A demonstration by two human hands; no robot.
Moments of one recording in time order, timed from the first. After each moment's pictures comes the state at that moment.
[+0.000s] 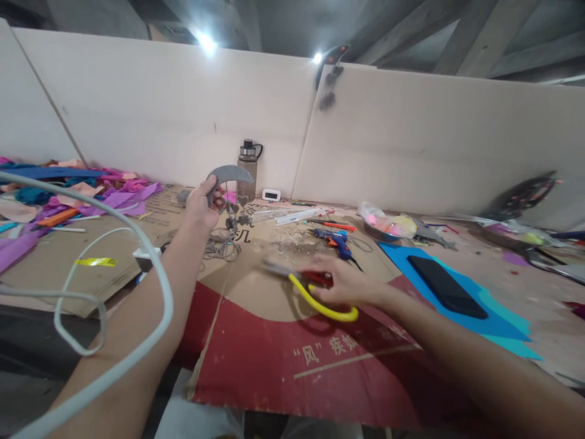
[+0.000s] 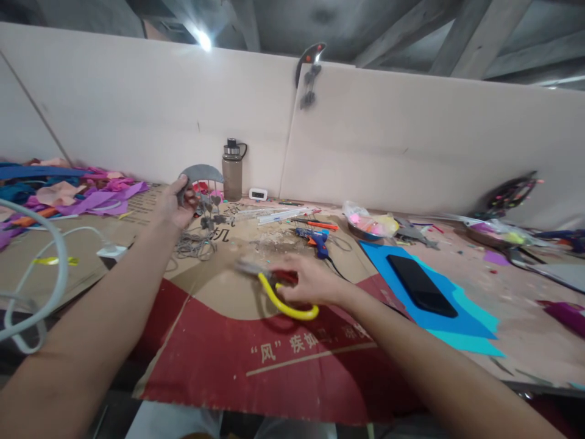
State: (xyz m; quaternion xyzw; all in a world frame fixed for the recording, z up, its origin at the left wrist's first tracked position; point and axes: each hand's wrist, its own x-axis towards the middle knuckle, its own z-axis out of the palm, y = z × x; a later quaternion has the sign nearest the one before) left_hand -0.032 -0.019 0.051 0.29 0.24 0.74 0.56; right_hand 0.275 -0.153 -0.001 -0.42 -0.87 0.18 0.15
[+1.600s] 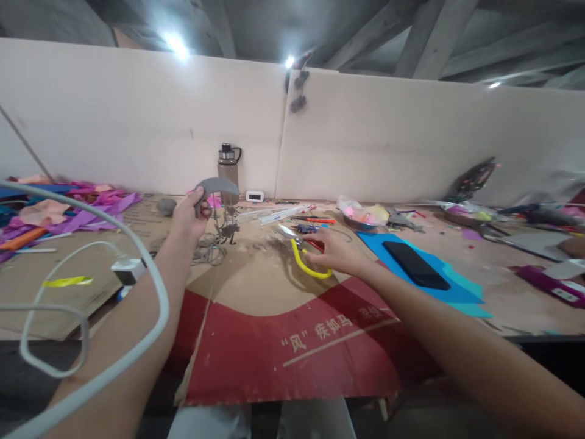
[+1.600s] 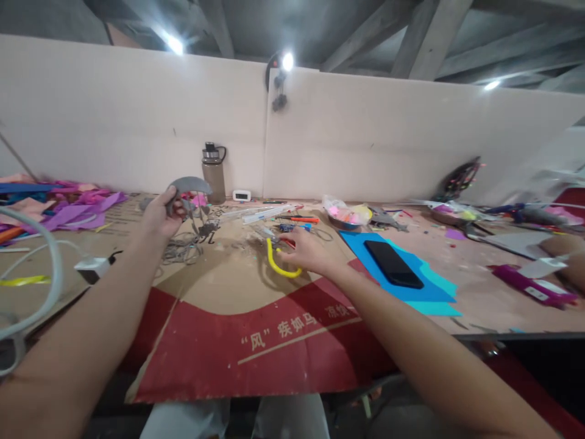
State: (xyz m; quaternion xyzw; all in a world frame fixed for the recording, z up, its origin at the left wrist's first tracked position) left_hand -0.023 -0.022 0.045 0.31 0.26 0.72 0.57; right_hand 0.298 -0.139 0.012 -0.57 -0.80 0.05 0.19
